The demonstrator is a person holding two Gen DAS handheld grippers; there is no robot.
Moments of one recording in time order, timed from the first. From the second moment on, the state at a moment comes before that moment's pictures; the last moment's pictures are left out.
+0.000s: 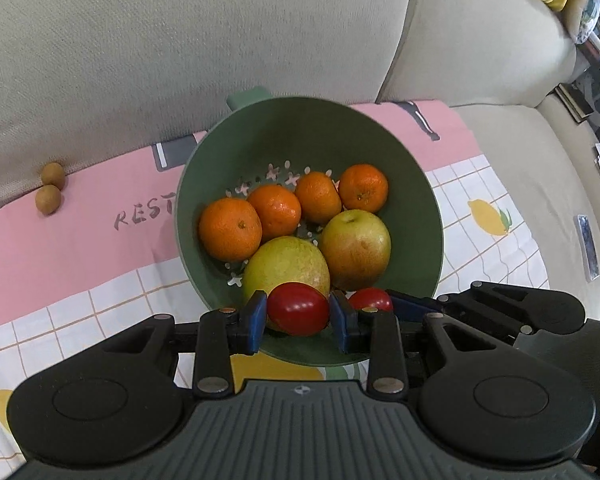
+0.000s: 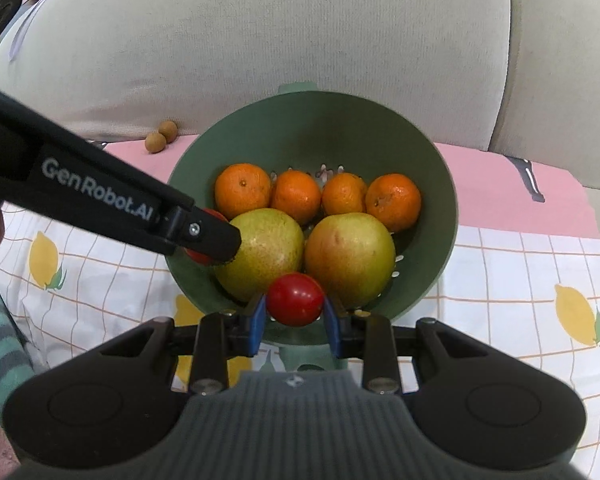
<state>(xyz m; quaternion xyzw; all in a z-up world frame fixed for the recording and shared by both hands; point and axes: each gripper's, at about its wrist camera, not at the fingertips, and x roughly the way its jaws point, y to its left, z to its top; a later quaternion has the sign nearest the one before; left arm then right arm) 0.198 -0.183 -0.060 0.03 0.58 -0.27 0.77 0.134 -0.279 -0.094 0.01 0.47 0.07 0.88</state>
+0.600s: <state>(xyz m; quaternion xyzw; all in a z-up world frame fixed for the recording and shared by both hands) 0.206 -0.182 -0.078 0.02 0.61 -0.27 0.75 0.143 -0.281 -0.101 0.01 0.48 0.08 0.88</state>
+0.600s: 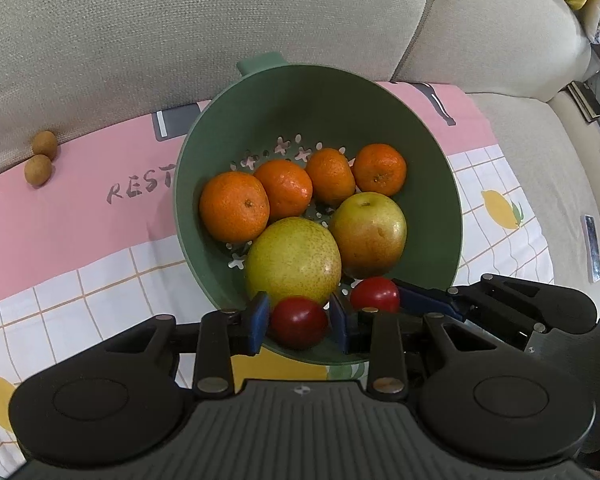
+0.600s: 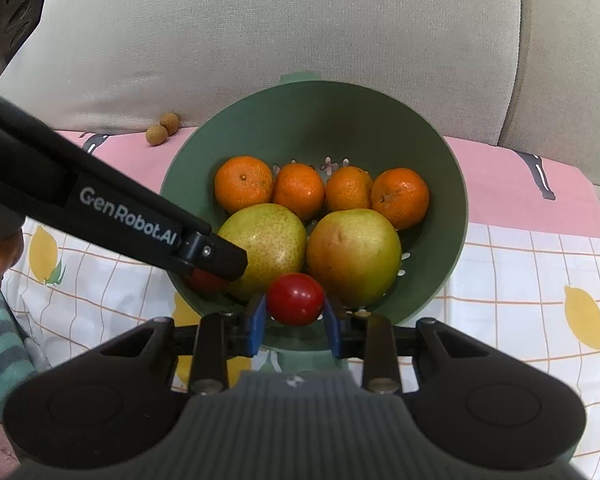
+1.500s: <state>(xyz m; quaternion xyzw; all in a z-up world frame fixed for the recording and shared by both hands) 0.197 -0.141 -0.022 0.01 0.52 -0.25 0.81 0.151 -0.287 -0.098 0.06 0.49 0.08 0.87</state>
